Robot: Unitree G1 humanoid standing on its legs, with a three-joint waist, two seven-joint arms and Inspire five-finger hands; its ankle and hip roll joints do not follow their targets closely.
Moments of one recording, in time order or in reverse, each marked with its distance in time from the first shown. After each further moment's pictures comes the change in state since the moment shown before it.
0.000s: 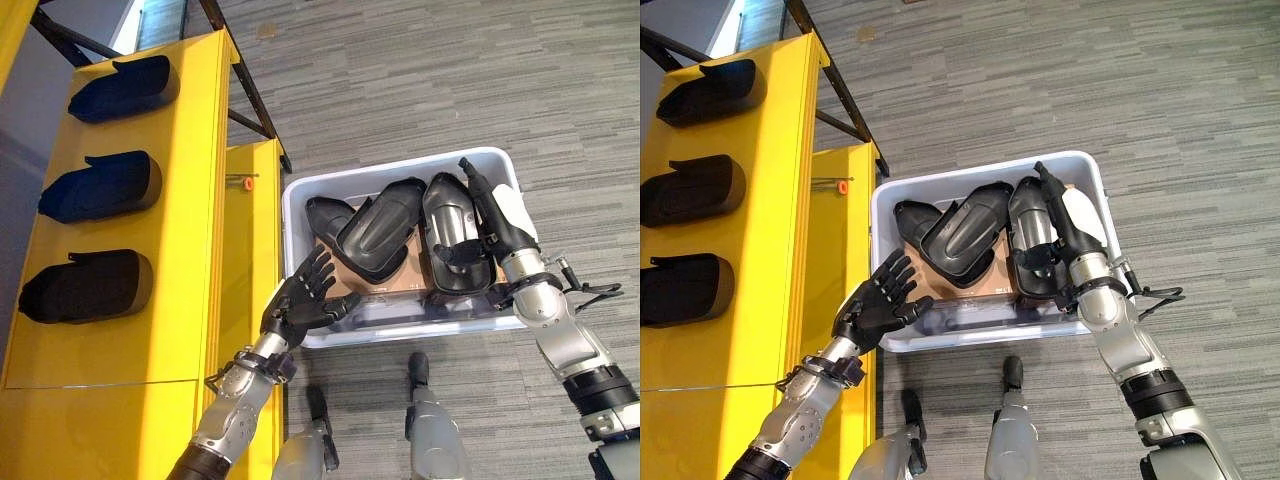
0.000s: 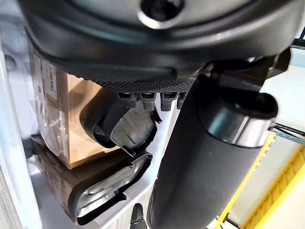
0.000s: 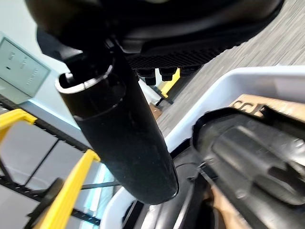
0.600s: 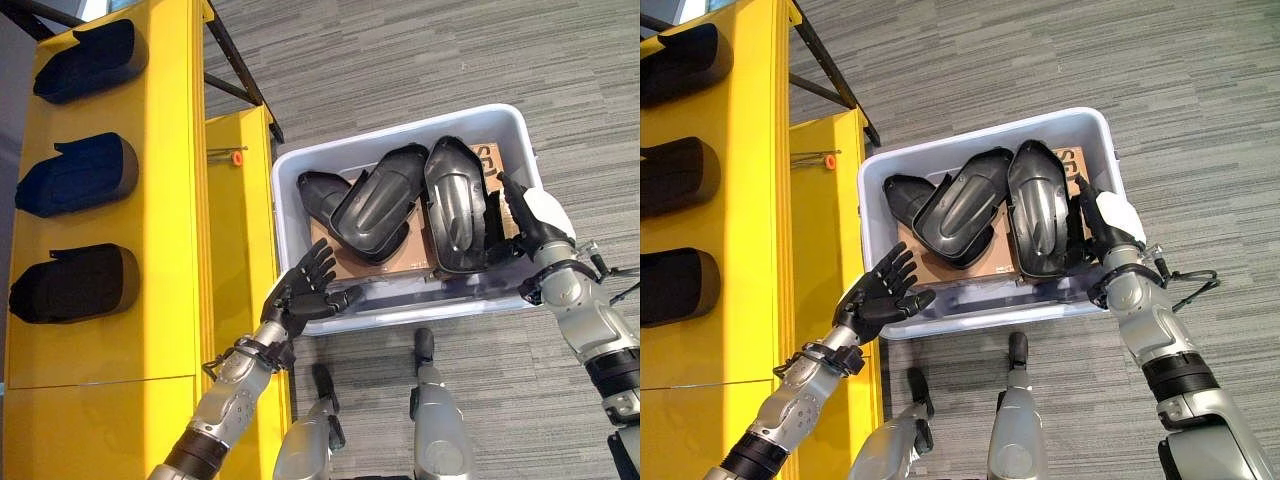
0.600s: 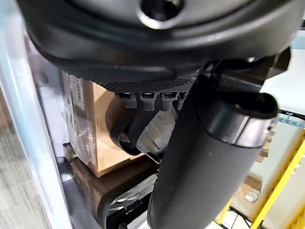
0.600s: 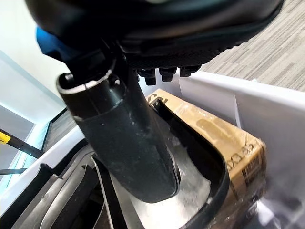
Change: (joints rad) left arm -0.059 0.027 -0.002 0.012 0.003 0.058 0.015; right arm -0.070 -0.107 0.017 0.109 -0.079 0.148 0.067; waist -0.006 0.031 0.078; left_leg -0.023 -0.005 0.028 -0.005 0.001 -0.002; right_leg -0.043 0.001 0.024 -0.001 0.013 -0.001
